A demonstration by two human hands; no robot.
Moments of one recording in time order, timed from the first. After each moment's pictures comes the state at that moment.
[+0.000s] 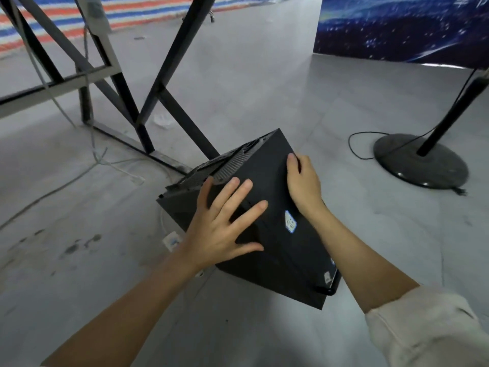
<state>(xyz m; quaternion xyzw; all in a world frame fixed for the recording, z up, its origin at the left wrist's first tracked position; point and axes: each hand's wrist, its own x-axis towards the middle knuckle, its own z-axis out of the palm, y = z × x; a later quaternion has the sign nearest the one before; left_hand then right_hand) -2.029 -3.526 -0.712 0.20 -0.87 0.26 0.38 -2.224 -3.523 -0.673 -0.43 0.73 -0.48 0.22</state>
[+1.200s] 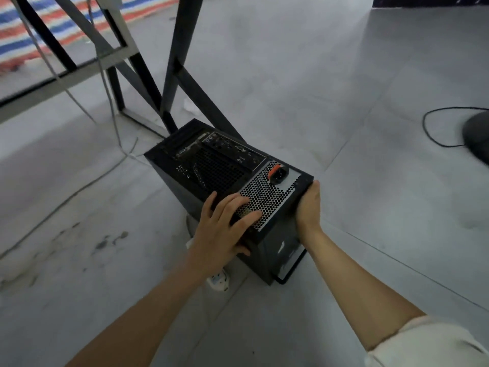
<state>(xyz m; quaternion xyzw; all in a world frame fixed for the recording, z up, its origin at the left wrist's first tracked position) -2.006 -3.607 -0.796 0.32 -0.92 0.14 0.18 -2.192 -3.615 -0.798 -0.22 0.62 -0.63 0.40</state>
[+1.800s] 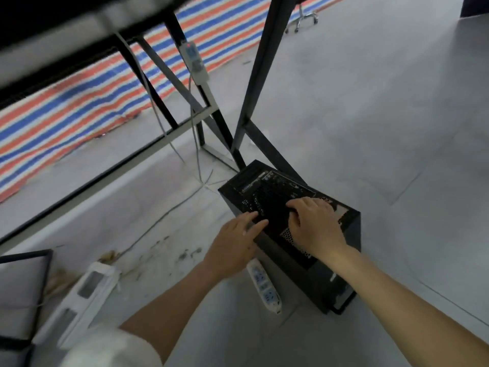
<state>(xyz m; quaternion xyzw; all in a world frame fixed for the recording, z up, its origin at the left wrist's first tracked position) -1.961 -3.609 -0.710 0.45 -0.89 0.10 0.03 -2.172 -3.608 -0.699 -0.73 0.59 -0.30 0.16</state>
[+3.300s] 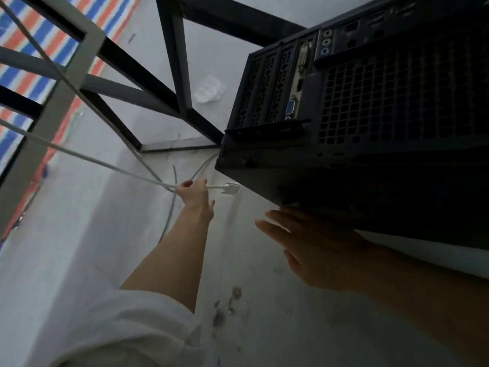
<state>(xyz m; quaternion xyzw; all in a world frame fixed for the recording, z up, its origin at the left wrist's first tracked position) -1.799 -3.932 -0.858 0.74 -0.38 -0.41 0.38 -1.932 -3.735 -0.877 -0.76 0.58 -0.21 0.23</state>
